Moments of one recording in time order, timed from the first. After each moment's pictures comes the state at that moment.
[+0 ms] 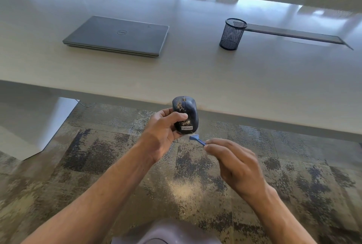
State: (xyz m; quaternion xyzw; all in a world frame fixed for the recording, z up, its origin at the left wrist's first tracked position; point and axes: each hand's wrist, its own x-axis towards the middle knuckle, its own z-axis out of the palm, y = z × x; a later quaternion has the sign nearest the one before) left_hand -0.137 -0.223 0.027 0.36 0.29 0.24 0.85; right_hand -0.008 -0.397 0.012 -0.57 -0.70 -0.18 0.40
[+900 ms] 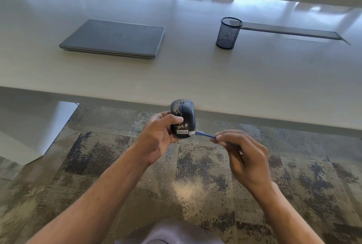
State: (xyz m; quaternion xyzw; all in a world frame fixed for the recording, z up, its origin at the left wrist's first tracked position) left_hand -0.138 -0.224 0.026 0.38 0.28 0.22 0.86; right_hand 0.009 -0.403 0.011 -0.61 -0.60 -0.08 0.52
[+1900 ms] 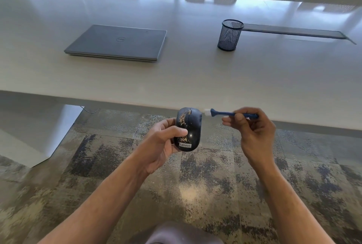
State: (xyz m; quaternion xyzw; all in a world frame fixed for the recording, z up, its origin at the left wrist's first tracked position) left_hand -0.149 -0.231 0.020 0.42 0.25 0.17 0.85; right_hand 0.038 -0.376 0.023 -0.59 -0.36 0.13 0.71
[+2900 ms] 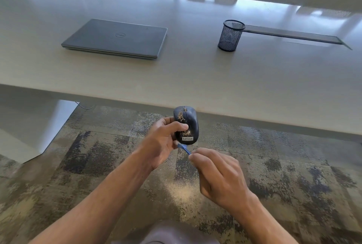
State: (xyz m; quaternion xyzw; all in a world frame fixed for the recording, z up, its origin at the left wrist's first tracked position) left_hand -0.136 -0.227 0.012 0.41 0.30 0.19 0.84; right_hand -0.041 -0.392 0.006 -0.56 -0.70 -0.21 0.39
